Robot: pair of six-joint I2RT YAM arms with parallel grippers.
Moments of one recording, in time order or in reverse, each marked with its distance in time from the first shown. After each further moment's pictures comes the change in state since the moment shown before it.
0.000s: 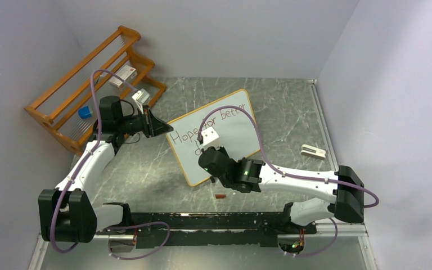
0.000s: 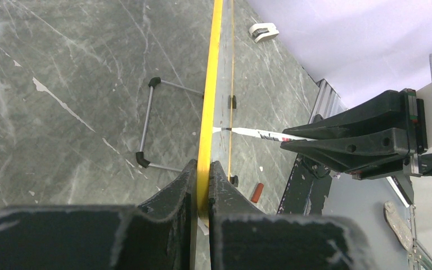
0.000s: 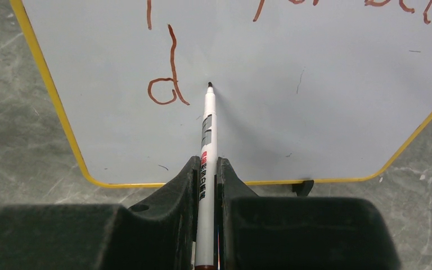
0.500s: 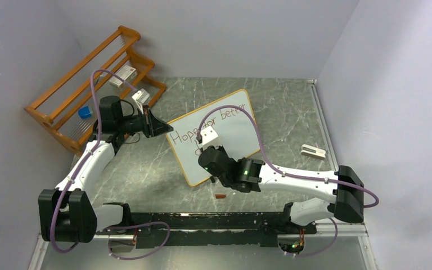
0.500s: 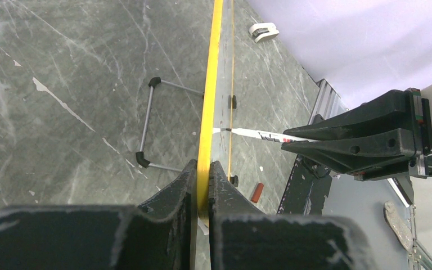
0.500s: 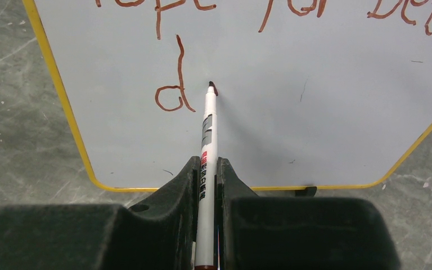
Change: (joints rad) left arm 0.000 0.000 0.000 0.000 0.000 0.000; right arm 0.000 0.002 0.006 0.030 -0.010 -0.019
